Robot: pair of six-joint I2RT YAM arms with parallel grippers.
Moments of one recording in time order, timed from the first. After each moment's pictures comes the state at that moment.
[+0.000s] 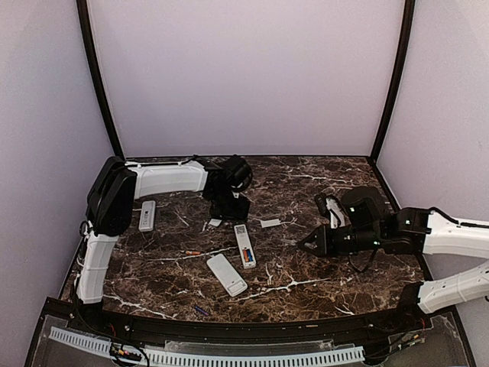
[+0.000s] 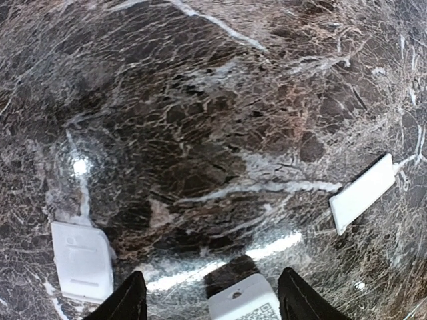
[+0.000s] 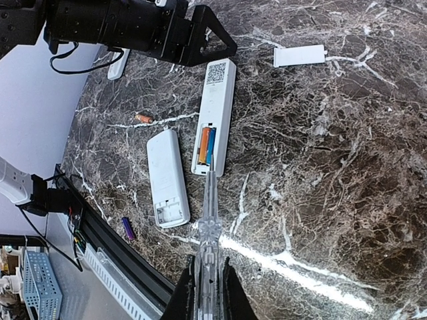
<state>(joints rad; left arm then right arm) -0.77 2.24 1.81 -0.77 -0.05 -0.53 0.97 1.02 0.70 -0.37 -0.08 0.78</state>
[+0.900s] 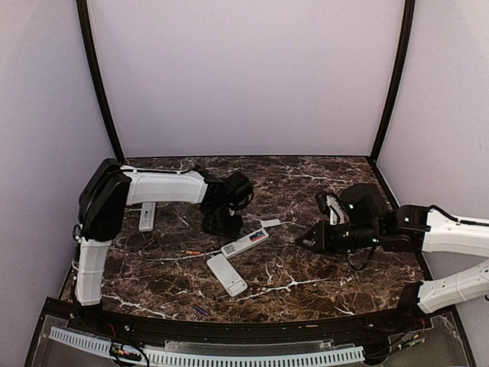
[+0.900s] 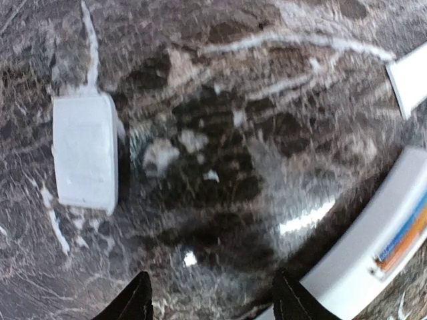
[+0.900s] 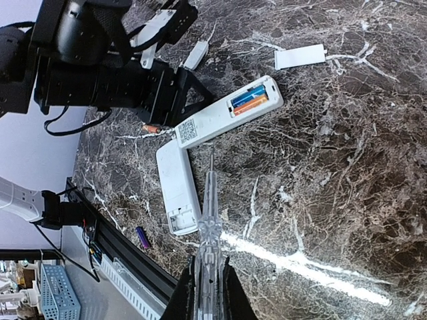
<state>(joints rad) -0.85 2.18 1.68 -0.87 -0.14 -0.52 0.97 1.04 0.72 -0.36 -0.07 0.86</state>
